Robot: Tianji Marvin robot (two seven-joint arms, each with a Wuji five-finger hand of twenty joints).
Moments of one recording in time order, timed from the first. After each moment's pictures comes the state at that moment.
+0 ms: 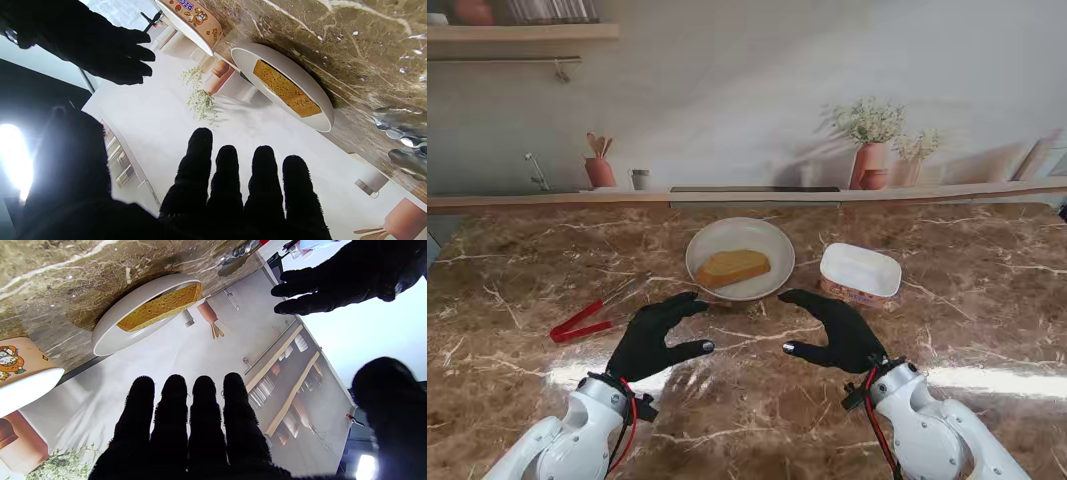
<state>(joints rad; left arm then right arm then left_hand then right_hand) 1.83 -1.14 -1.21 -1.75 0.59 -0.19 0.24 -1.81 -1.11 1.32 -1.70 -0.62 -0.37 -0.14 0.53 -0.23 0.06 -0.05 0.55 0.05 0.21 0.18 0.40 -0.01 0.25 0.23 0.35 0.04 0.15 0.36 0.00 -0.01 0.70 0.36 0.06 -0.41 0.74 -0.06 0.44 0.04 0.17 0.40 0.52 0.01 0.09 0.14 0.49 -0.03 0.10 0.17 0.23 -0.04 0.61 0.18</state>
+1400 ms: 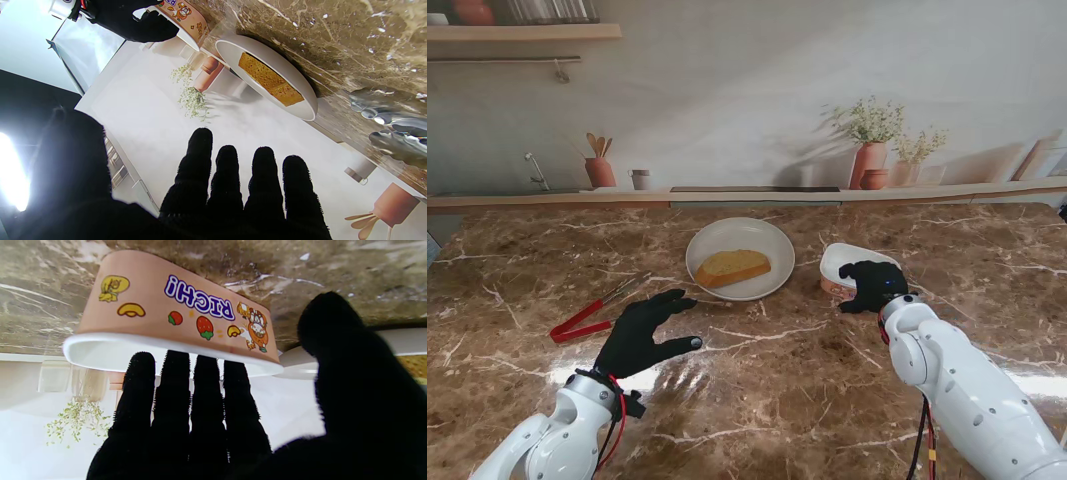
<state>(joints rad) 1.84 -1.14 -1.26 -1.75 0.62 -0.19 0.22 -1.33 -1.05 1.10 -1.24 -1.00 0.05 -0.10 0.53 -0.22 0.05 -0.05 0.55 0.05 0.21 0.17 0.40 -0.01 0.25 0.23 0.34 0.04 0.15 0.36 0.00 -0.01 0.70 0.36 0.55 -0.66 0.62 -0.06 0.56 0.01 0.36 0.62 0.67 -0.02 0.41 0.45 0.72 -0.03 0.34 0.39 0.42 -0.02 0.82 0.28</state>
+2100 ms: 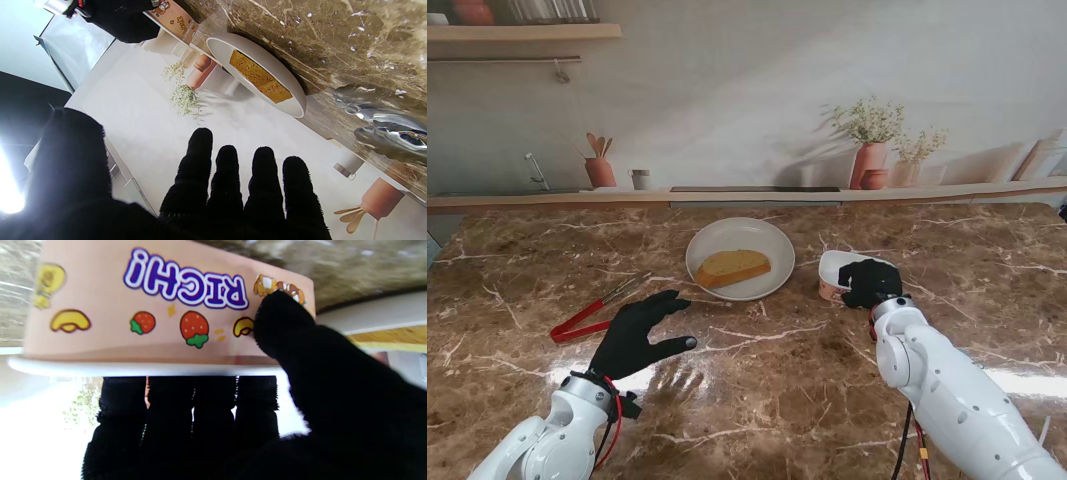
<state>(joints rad) 1.86 -1.14 -1.28 -1.76 0.61 -0.17 0.23 -1.30 -1.09 1.05 -1.18 -0.93 0.12 -0.27 0.53 -0.22 0.04 -0.05 0.55 0.05 0.21 0.17 0.40 -0.01 0.25 0.23 0.34 0.04 0.15 0.36 -0.01 -0.01 0.70 0.36 0.64 -0.80 1.01 -0.25 0.94 -0.24 0.94 0.38 1.27 -0.10 0.49 0.67 1.21 -0.01 0.65 0.56 0.82 0.08 1.22 0.37</state>
